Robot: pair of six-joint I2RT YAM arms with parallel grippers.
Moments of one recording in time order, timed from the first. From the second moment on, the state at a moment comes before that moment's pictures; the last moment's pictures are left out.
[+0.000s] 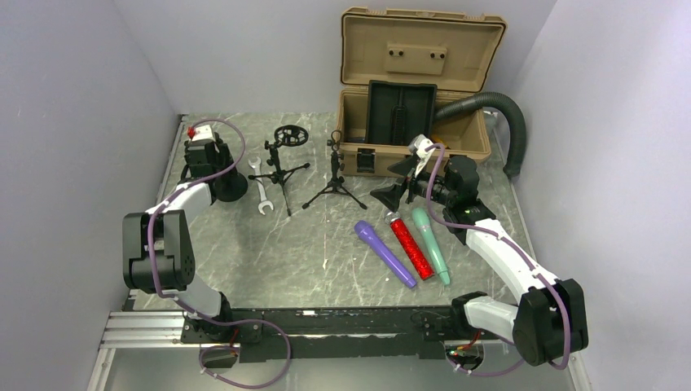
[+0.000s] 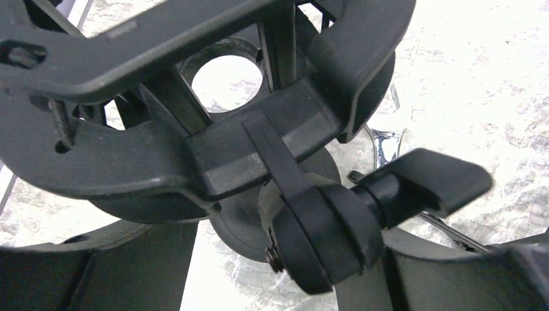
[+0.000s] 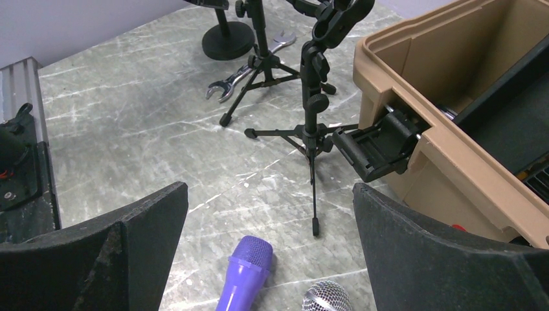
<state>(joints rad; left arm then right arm) 0.08 1.58 0.92 0.08 -0.18 -0.19 0.27 1.13 0.71 0.27 -0.76 -0.02</state>
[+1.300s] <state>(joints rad) 0.08 1.00 0.72 0.10 -0.13 0.03 0.23 1.09 0.71 0.27 -0.76 -0.01</state>
